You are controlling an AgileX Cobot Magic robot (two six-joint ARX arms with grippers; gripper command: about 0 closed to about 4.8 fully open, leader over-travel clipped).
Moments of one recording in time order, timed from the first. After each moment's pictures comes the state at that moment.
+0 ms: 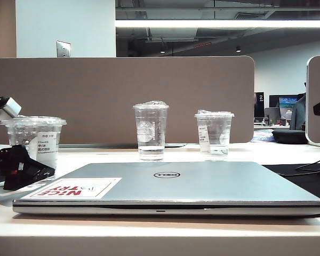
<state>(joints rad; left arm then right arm) -0.03 1.96 0.29 1.42 0.52 0.10 0.43 0.18 0.01 0.01 -0.05 0.04</state>
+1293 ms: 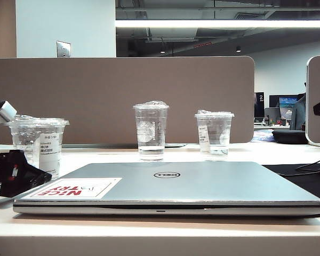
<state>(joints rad) -0.02 1.96 0.25 1.43 0.49 0.12 0.43 0.18 0.01 0.01 -0.05 0.04</state>
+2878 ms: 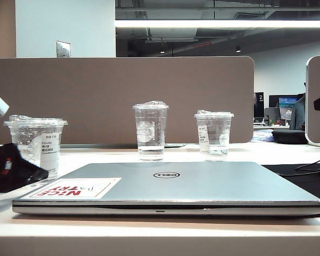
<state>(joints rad) -0.02 1.91 0.18 1.44 0.51 0.05 0.43 0.16 0.01 0.01 -0.05 0.04</state>
